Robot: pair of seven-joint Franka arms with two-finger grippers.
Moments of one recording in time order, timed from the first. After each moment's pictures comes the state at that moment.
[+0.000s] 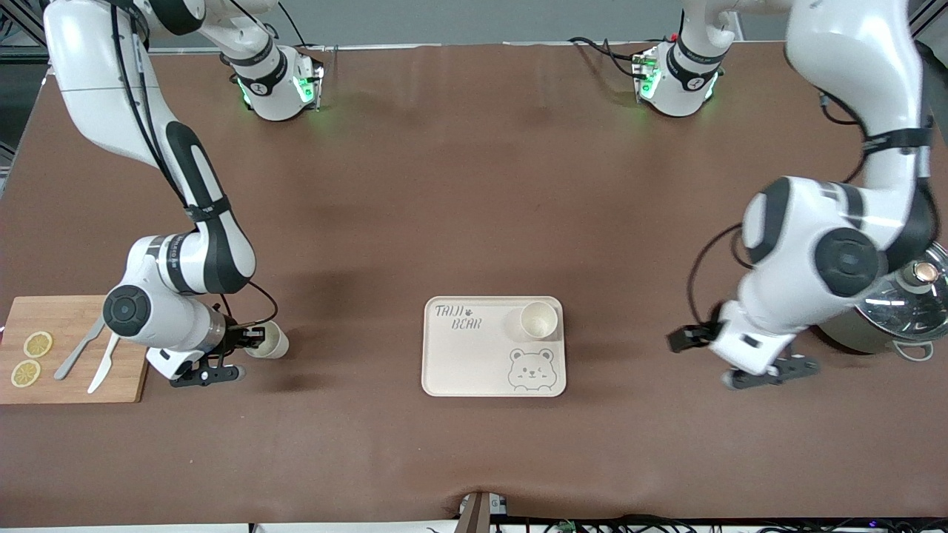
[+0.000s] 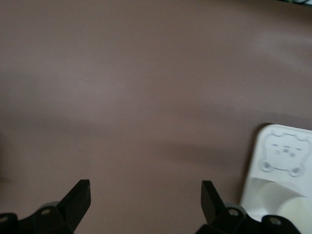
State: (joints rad) left arm -0.12 0.53 -0.05 -1.38 0.03 1.96 -0.33; right arm 0.11 0.65 -0.01 -1.57 0.05 2.16 0.00
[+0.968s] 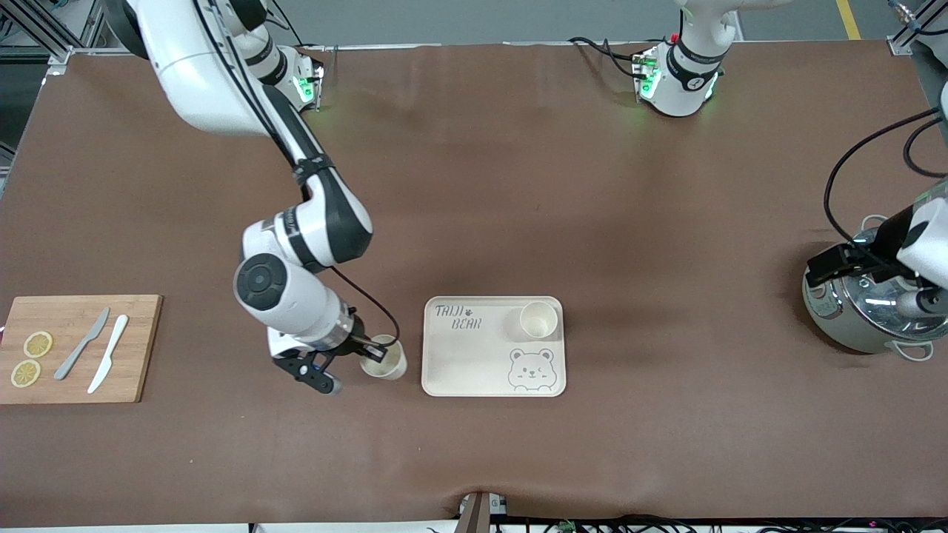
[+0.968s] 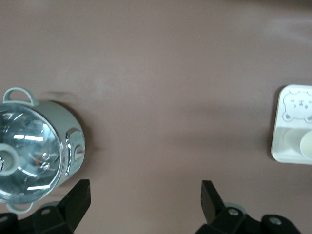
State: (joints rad) left arm 0.01 0.25 -0.06 -1.37 0.03 1.65 -0.09; right arm 0.42 0.76 0.01 -1.29 0.16 2.23 0.87
